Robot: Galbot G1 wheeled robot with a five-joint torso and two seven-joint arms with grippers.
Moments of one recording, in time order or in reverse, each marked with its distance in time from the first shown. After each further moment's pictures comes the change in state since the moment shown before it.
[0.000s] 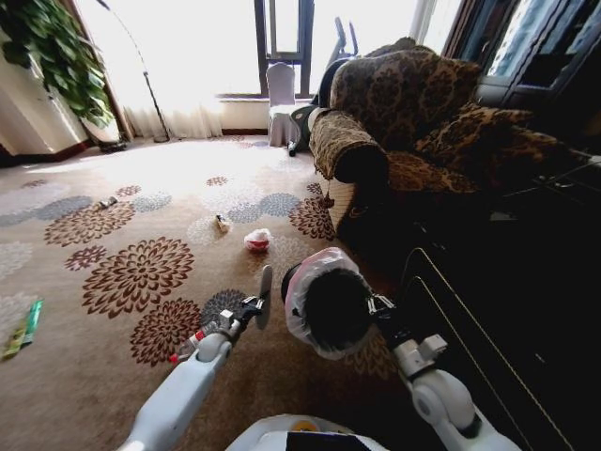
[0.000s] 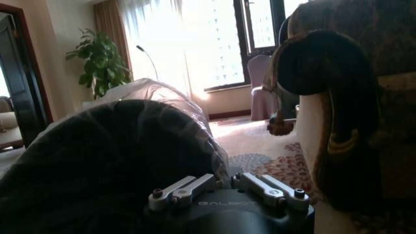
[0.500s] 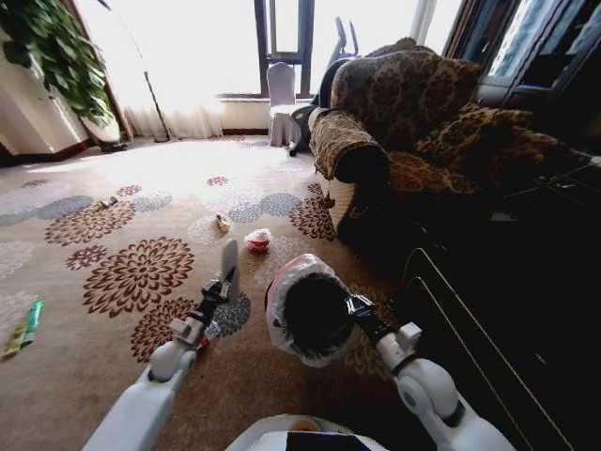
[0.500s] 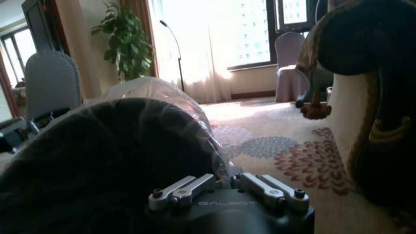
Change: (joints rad) left arm 0.285 0.051 -0.410 -0.489 -0.083 -0.077 -0.046; right arm 0.192 0.004 -0.163 -0.076 -0.034 -0.138 0.000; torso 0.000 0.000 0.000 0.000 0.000
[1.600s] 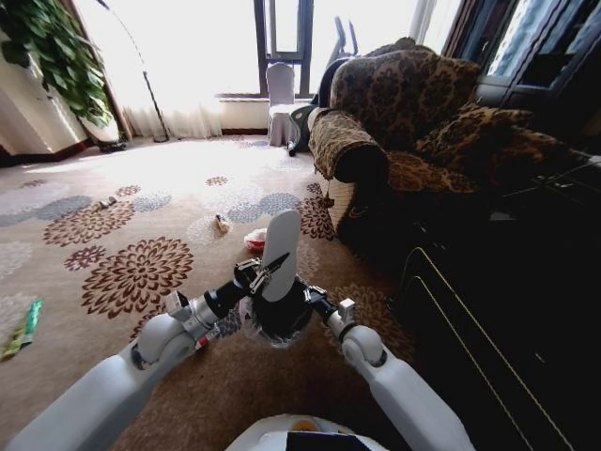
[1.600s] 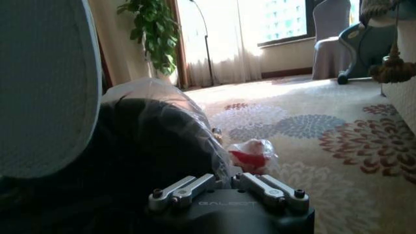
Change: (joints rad) left arm -0.132 0.306 0.315 -0.230 -0.224 0.177 0.216; right arm 0.376 0.129 -0.316 -0.376 0.001 0.022 0.000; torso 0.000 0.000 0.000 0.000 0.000
